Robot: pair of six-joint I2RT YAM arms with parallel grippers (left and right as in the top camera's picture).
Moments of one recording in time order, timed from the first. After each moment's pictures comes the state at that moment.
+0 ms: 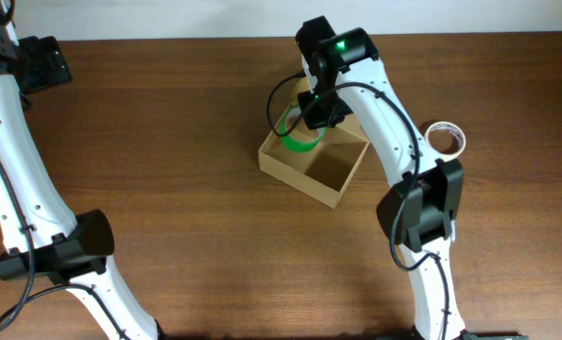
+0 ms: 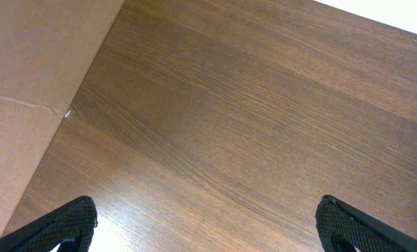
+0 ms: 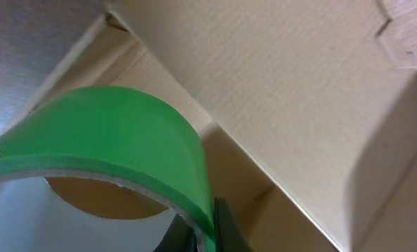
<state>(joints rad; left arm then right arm) 0.28 2.13 2.80 -1.69 -0.23 -0.09 0.40 2.36 2.42 -1.49 0.01 0.12</state>
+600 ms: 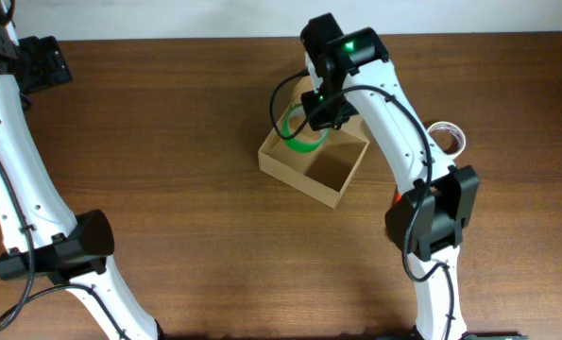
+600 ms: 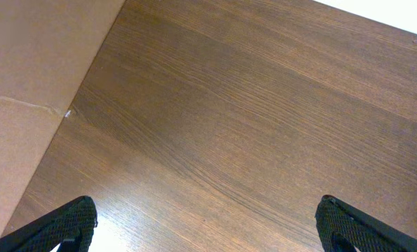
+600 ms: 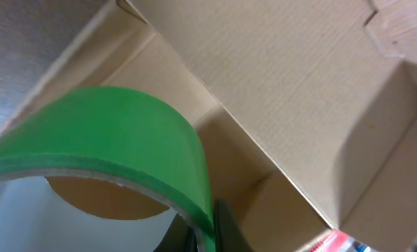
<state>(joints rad) 0.28 2.13 2.80 -1.69 -0.23 -0.09 0.40 2.28 2.31 -1.45 0.01 0.11</state>
